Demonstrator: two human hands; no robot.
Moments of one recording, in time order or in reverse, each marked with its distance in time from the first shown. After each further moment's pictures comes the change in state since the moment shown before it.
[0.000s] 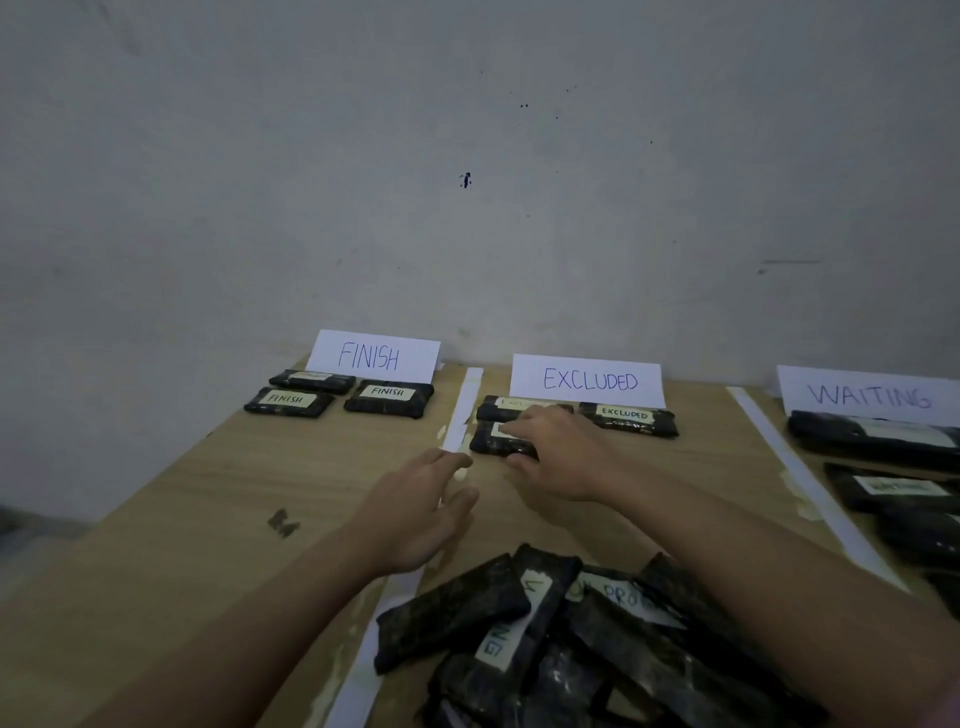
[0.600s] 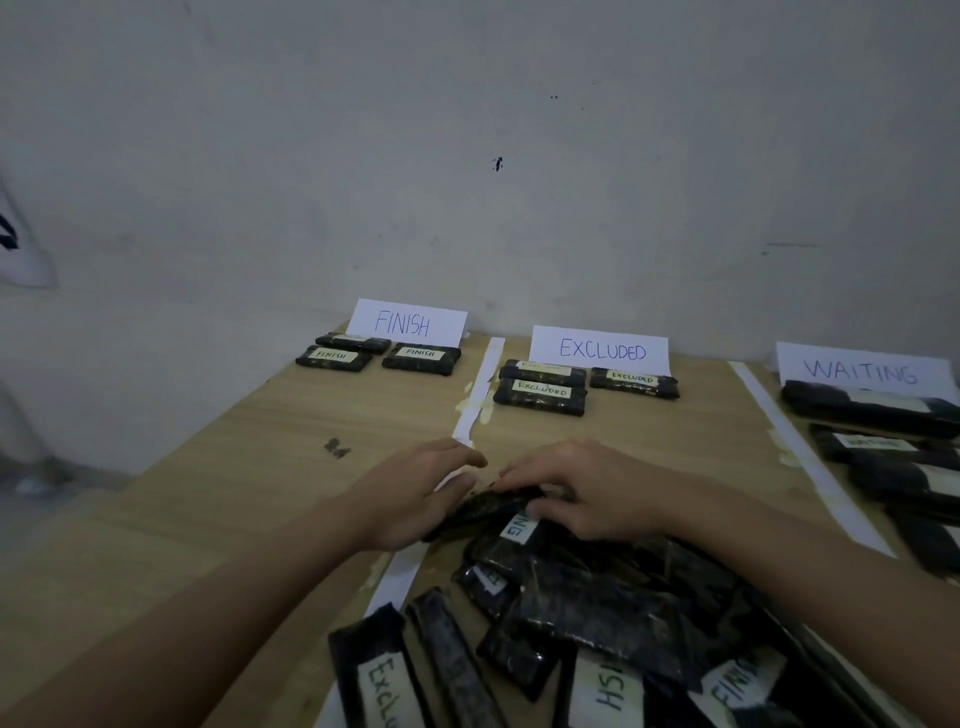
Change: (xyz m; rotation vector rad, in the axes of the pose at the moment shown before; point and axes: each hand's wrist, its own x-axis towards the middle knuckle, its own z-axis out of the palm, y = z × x) left_hand -0.075 0.002 -0.015 0.005 -0.087 0.174; right_hand -0.105 -0.059 -0.034 0.319 -0.182 -0.398
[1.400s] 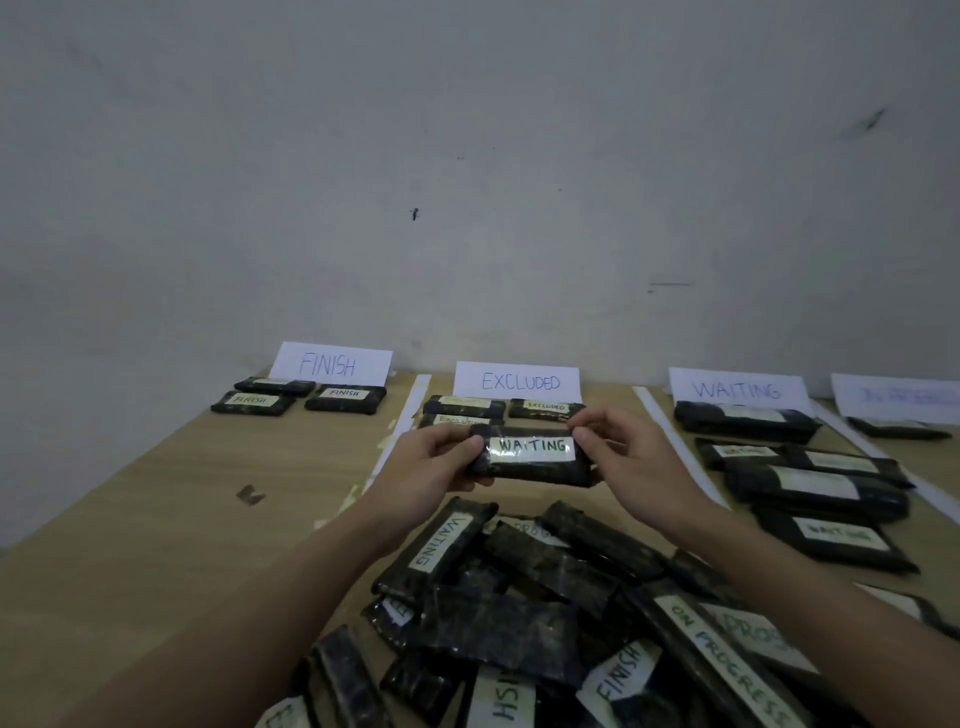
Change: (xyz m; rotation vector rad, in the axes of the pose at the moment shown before) left_hand 0.049 0.084 0.009 -0.997 0.198 -0.201; right_hand -0.081 0.027 -0.031 0.535 0.780 0.544
